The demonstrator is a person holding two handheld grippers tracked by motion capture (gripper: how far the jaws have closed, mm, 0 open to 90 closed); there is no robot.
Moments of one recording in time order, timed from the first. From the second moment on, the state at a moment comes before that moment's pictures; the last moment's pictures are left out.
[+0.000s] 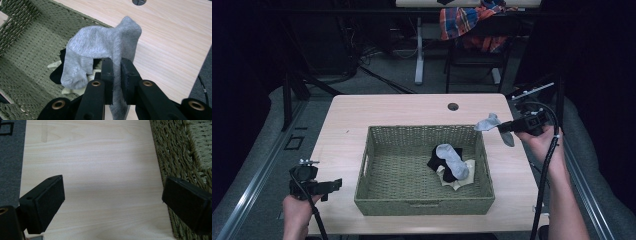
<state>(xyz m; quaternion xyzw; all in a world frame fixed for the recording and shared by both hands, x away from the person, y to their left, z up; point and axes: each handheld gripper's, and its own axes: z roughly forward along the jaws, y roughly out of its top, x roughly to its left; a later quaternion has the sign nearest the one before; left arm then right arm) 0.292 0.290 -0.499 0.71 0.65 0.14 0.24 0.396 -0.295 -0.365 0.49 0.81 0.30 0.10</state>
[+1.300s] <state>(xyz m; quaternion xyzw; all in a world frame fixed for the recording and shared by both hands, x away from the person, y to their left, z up) 0.292 0.288 -0.499 0.71 0.65 0.14 0.24 0.409 -0.341 -0.395 0.56 0.78 0.25 0.10</state>
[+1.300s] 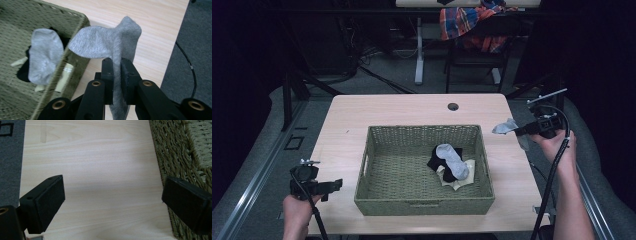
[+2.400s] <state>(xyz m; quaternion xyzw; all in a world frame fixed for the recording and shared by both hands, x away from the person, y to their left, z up) 0.292 0.288 -0.499 0.71 0.64 0.15 0.24 0.442 -0.331 -0.509 0.59 0.80 0.12 0.01</state>
